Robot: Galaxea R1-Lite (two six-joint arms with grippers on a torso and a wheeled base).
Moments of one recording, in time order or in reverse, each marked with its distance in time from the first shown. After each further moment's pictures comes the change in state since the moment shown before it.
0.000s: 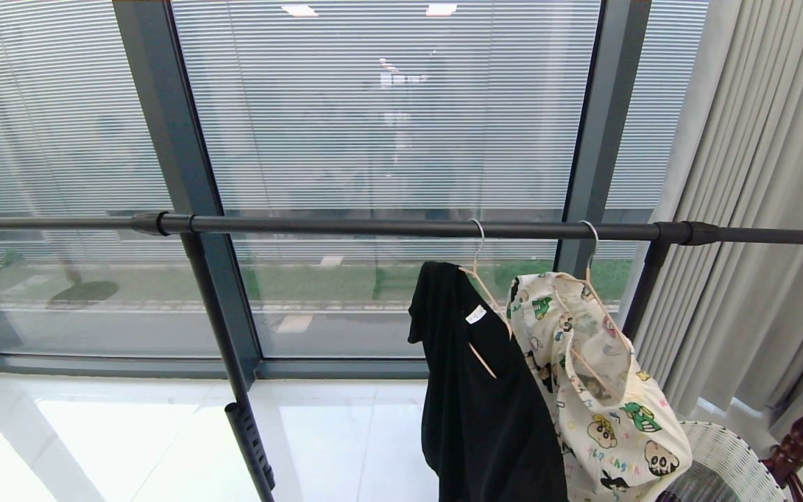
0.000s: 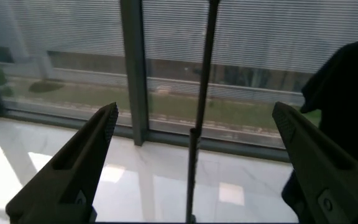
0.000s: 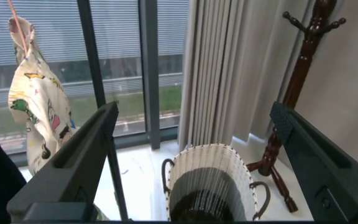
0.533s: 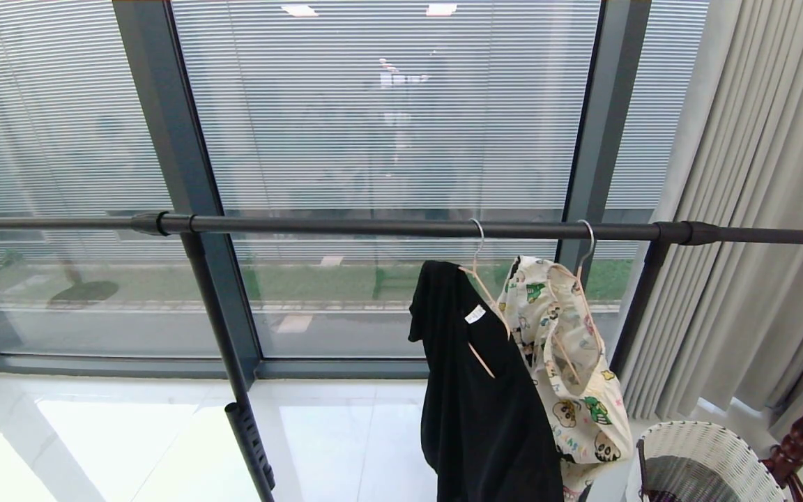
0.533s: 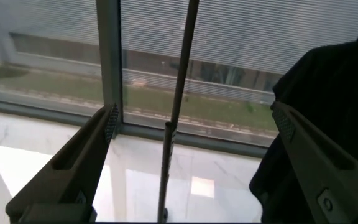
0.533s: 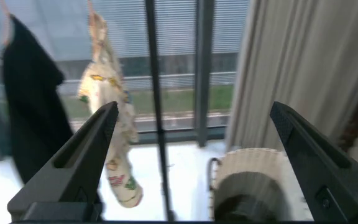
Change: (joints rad) left arm 0.000 0.000 0.001 0.025 -0.074 -0.111; right arm 0.000 0.000 0.000 0.024 0.248 0.128
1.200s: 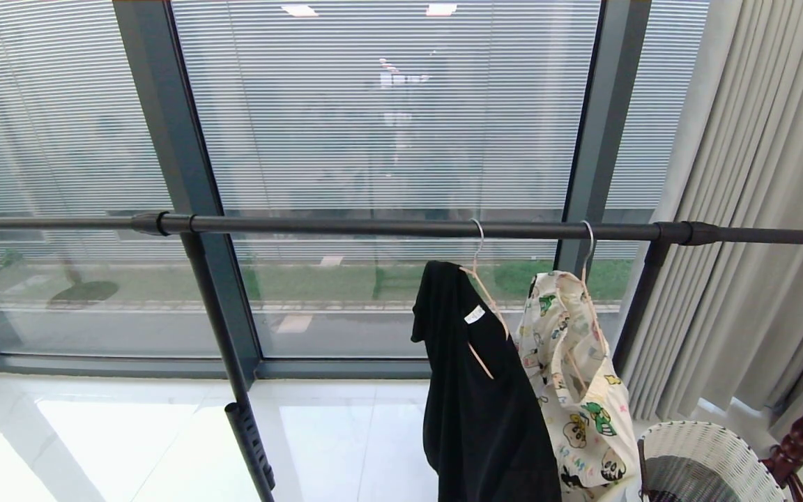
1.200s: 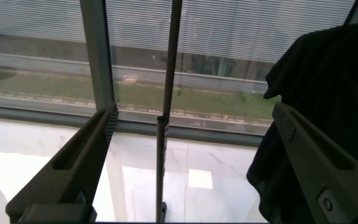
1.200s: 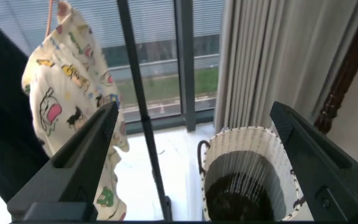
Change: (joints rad) left arm -0.003 0.002 0.000 0.025 -0.058 0.023; right arm 0.000 0.000 0.000 0.071 -0.105 -0.012
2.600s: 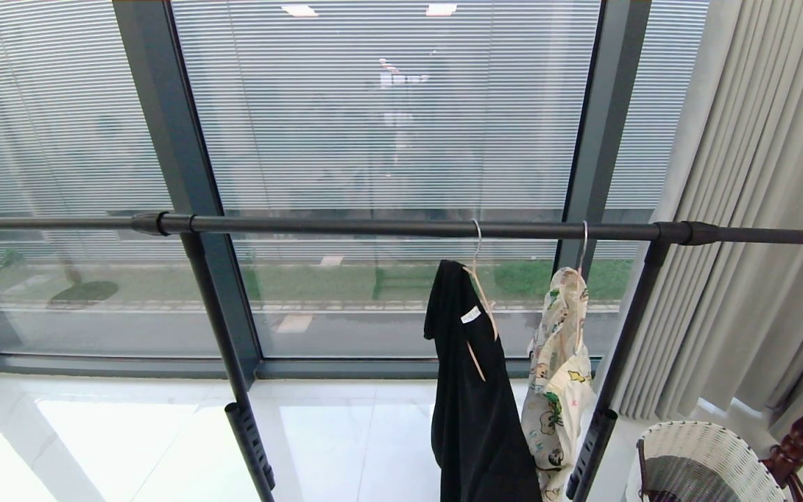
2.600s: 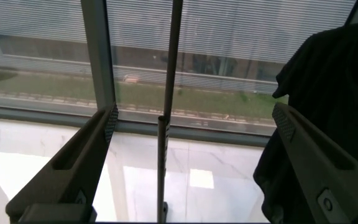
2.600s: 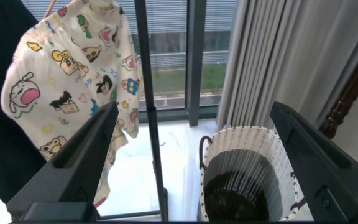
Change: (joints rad) left arm 0.000 -0.002 0.000 0.001 0.002 0.005; right arm 0.000 0.000 -0.005 0.027 0.051 -0.049
